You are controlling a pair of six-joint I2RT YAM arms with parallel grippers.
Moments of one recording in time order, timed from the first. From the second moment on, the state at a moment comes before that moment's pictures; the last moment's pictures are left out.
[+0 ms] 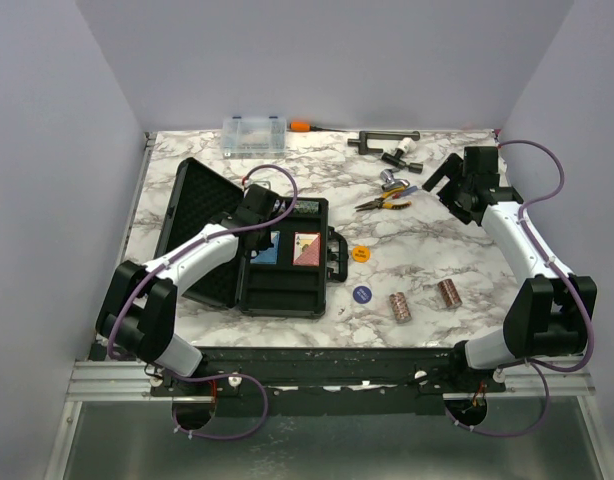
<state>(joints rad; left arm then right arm) -0.50 1.50 0.99 -0.45 -0.25 -0.41 0.02 1.46 1.16 -0.46 0.10 0.71</state>
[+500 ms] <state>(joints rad) -0.49 1.48 0.95 -0.40 -0.24 -0.43 0.02 1.47 1.16 -0.46 0.09 0.71</state>
